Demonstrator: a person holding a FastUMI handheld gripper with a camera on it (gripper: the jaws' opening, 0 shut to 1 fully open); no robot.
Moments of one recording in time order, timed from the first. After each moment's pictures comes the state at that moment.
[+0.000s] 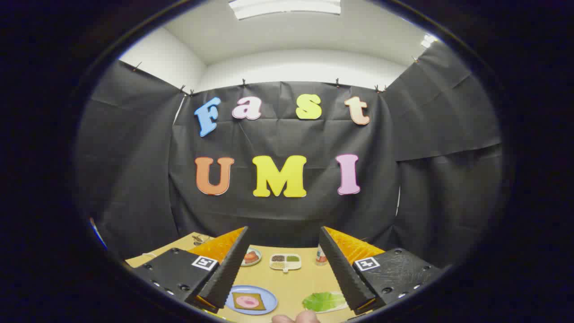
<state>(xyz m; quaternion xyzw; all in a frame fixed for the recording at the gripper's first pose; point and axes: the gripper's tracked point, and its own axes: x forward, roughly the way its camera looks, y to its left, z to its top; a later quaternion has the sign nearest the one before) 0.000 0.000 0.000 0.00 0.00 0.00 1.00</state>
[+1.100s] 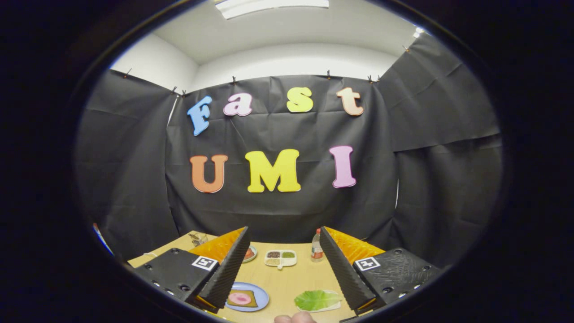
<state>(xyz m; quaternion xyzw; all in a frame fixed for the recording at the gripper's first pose) 0.005 -0.049 -0.006 0.02 0.02 0.00 1.00</state>
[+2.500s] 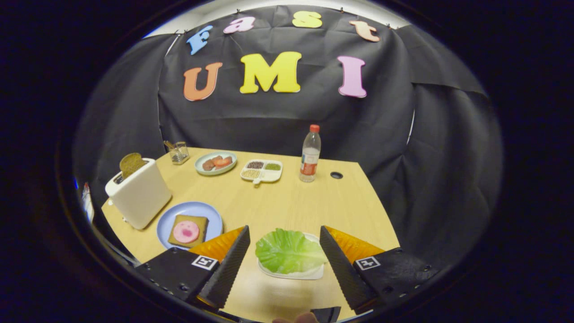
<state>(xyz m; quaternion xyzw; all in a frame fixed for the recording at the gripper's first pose) 0.055 -0.125 -0.291 -0.04 0.30 0.02 0.95</state>
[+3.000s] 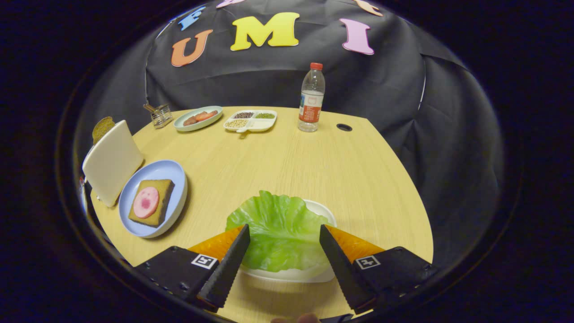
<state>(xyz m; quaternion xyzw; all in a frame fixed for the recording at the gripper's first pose) 0.088 -0.143 -0.404 -0.04 0.40 0.01 0.92</state>
